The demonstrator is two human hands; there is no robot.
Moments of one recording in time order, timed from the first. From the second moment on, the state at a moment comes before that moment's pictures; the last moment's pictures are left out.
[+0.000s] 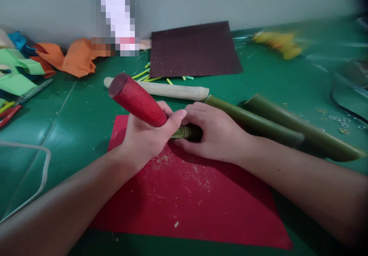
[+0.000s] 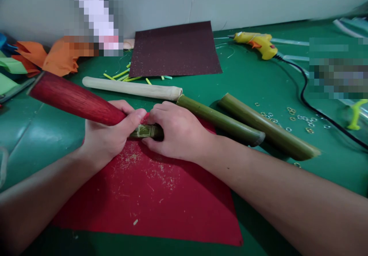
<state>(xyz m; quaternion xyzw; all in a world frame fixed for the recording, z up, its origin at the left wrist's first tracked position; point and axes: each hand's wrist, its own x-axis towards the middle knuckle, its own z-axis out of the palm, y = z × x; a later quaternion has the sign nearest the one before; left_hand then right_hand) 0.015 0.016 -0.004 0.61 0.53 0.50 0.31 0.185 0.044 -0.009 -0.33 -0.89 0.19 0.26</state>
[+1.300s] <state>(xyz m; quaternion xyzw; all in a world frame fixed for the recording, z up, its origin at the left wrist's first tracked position) 0.013 0.015 0.000 0.60 0.54 0.49 0.32 0.184 0.043 -0.011 -0.34 -0.88 0.20 0.26</state>
